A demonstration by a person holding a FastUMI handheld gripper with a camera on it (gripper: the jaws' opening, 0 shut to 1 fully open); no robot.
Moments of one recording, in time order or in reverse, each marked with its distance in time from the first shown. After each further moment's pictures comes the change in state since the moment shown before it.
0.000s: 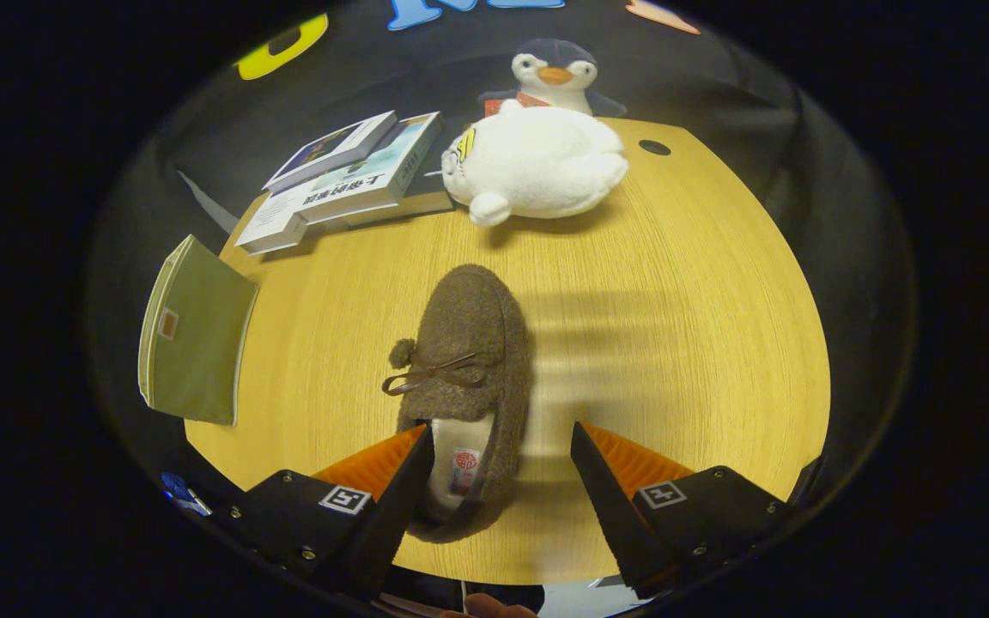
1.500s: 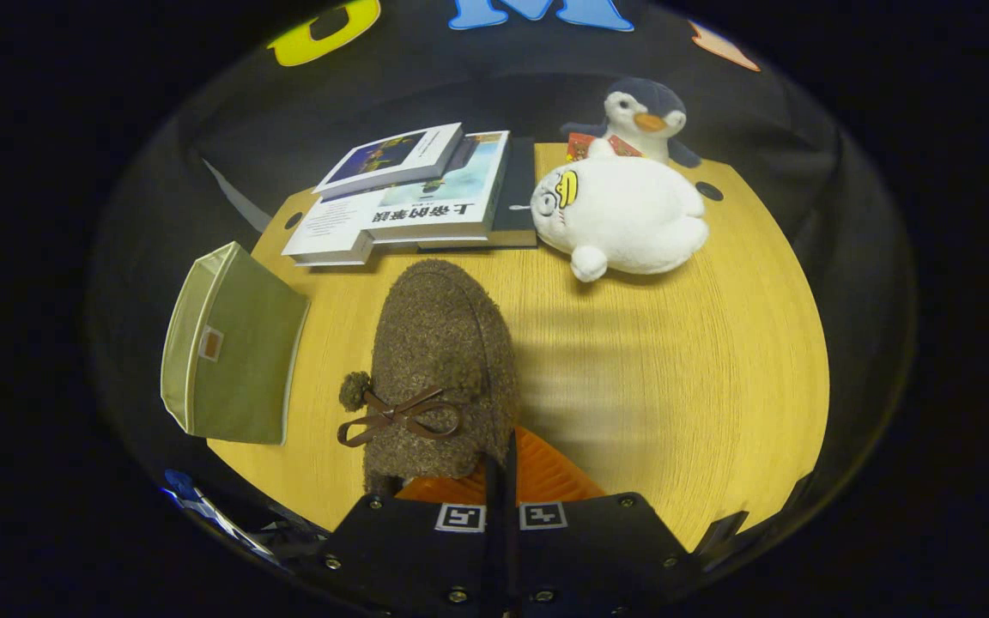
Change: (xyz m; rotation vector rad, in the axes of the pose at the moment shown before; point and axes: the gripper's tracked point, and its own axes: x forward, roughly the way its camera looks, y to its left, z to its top) arm -0.046 0.105 0.051 -0.091 -0.036 0.052
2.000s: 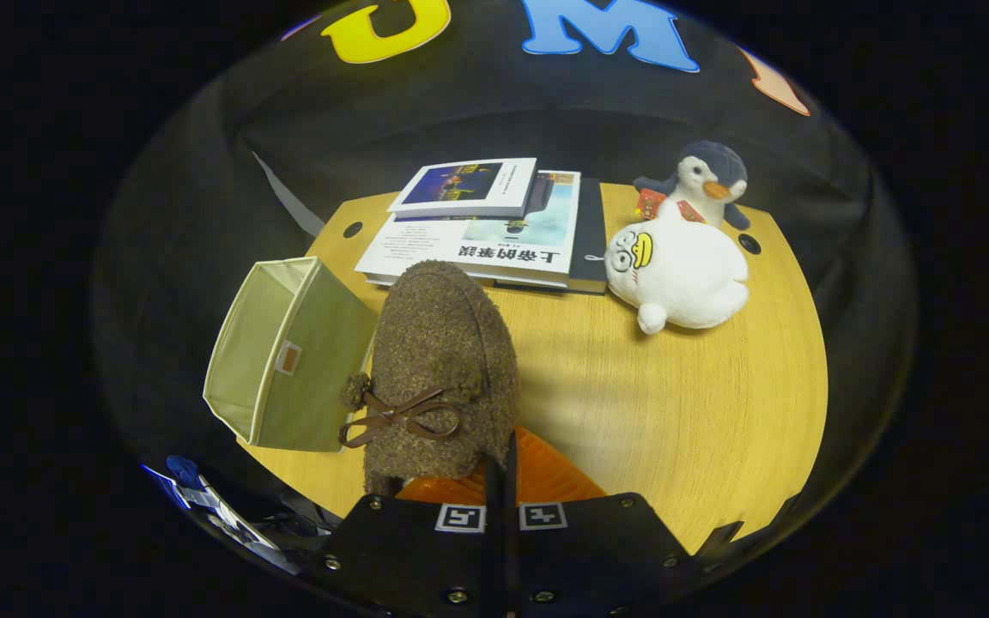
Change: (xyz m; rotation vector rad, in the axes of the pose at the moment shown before) arm -0.039 0.075 0.038 -0.096 -0.043 0.079
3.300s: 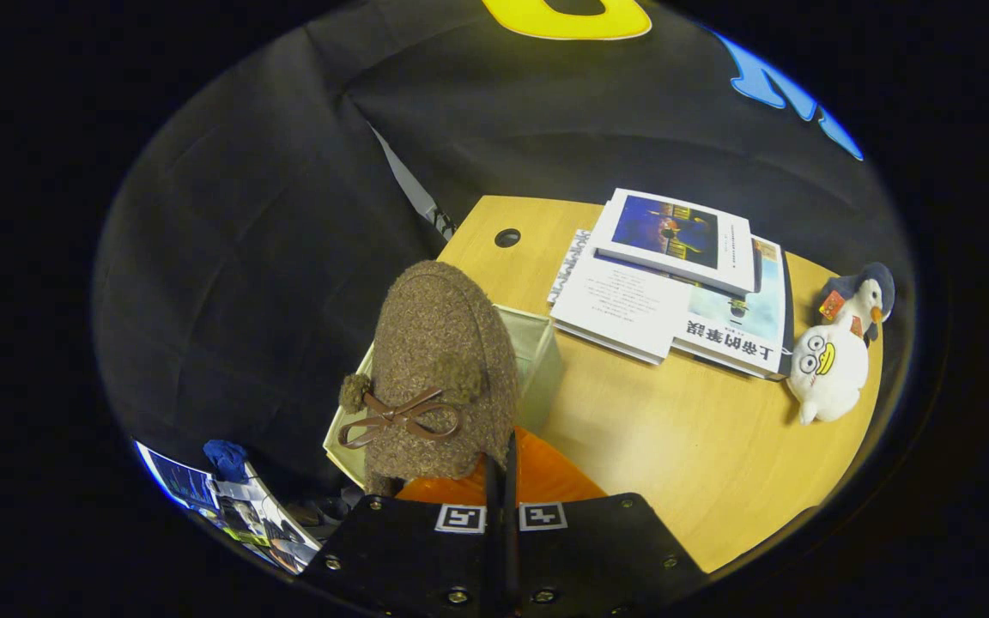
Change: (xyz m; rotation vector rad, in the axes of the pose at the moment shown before) arm 0.036 0.232 0.083 -0.167 0.071 0.245
